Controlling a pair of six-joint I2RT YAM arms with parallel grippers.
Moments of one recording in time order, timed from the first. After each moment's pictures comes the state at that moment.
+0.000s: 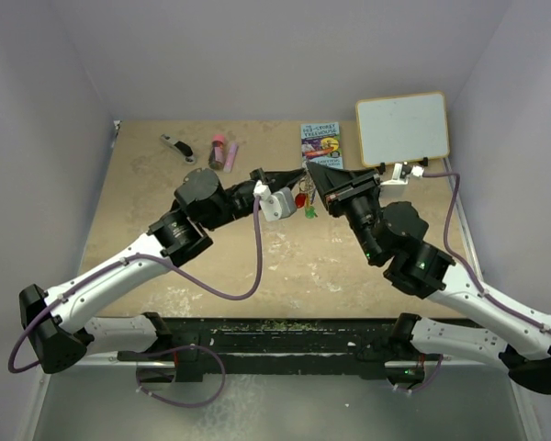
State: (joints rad) left arm -0.88 1.18 1.13 0.21 0.27 0.64; right arm 0.99 0.92 1.01 0.05 0.65 1.28
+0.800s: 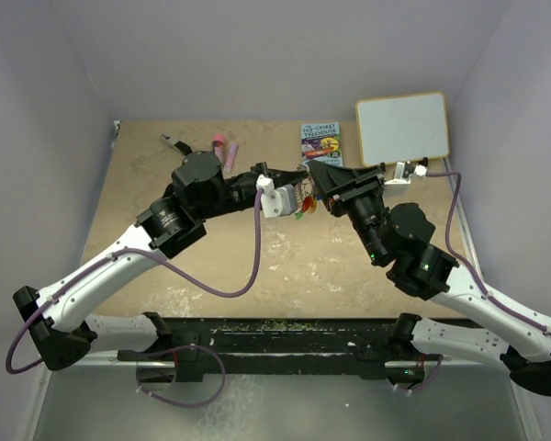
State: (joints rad) left arm -0.87 1.21 1.33 -0.09 0.38 0.69; right arm 0.99 0.90 1.01 0.08 0.61 1.29
